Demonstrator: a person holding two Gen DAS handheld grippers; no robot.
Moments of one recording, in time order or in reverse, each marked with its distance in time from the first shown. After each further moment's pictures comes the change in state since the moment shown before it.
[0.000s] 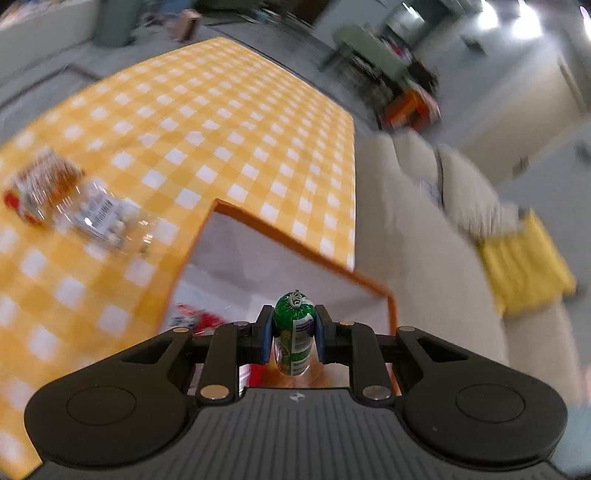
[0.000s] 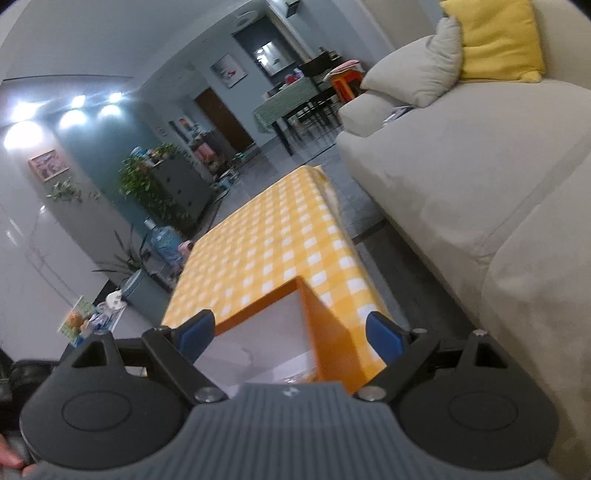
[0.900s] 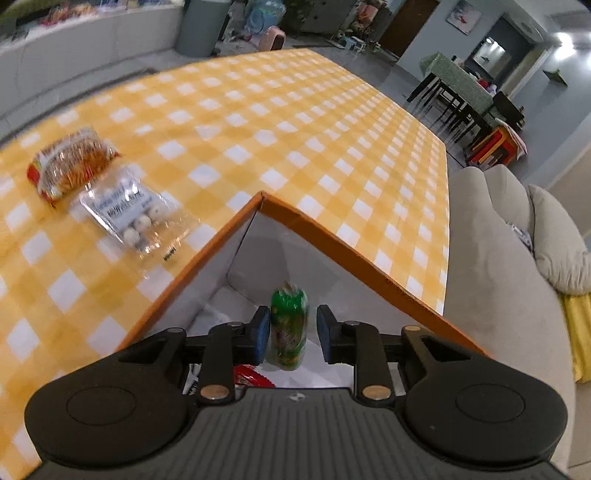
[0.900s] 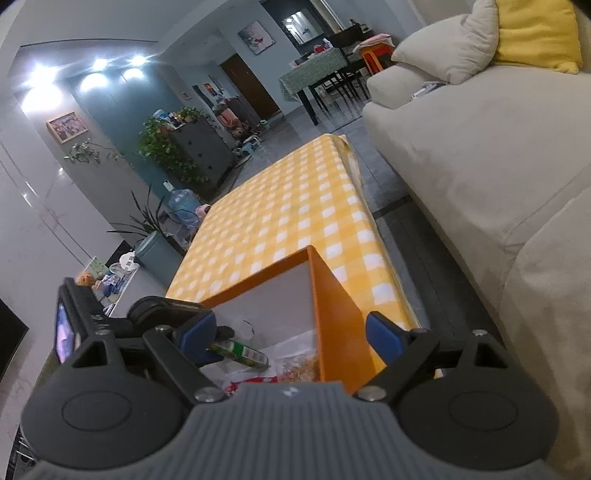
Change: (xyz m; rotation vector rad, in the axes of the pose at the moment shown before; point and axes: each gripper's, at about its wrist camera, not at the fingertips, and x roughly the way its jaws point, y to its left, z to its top) left arm 0.070 -0.001 -0.006 -0.060 -0.106 0.302; right arm 0.028 -0.005 -0.003 -0.065 0.118 0.075
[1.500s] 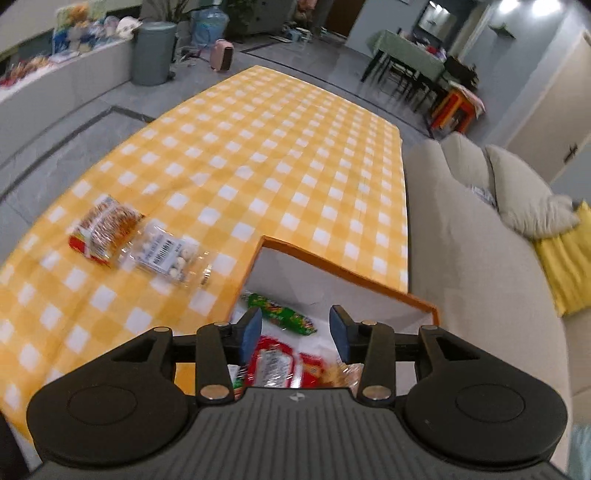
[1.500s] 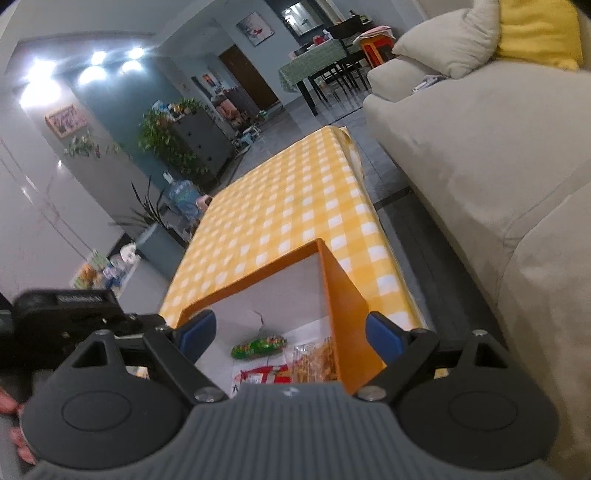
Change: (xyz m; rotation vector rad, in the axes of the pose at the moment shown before) left arm -0.111 0.000 0.027 0.217 0.043 -0.039; right arm -0.013 0.018 0.003 -0.018 0.038 -0.010
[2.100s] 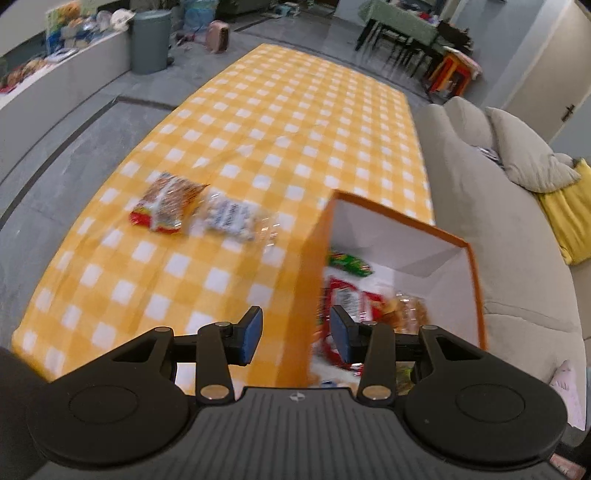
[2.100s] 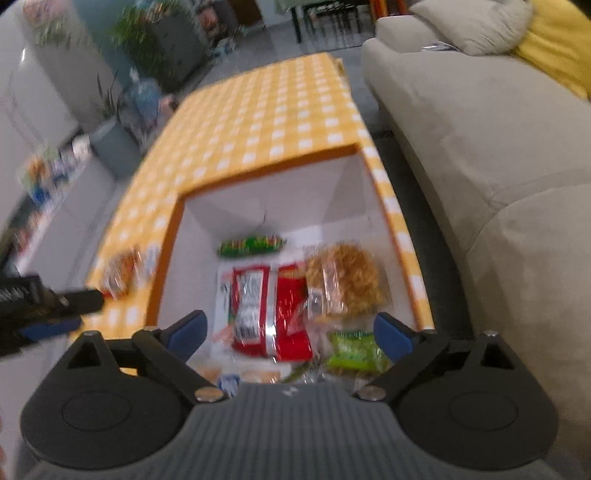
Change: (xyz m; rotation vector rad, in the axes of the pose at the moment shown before) left arm -0.044 0.079 -0.020 0.057 0.103 0.016; right arm 0.017 0.087 -0.044 -0.209 0.285 -0.245
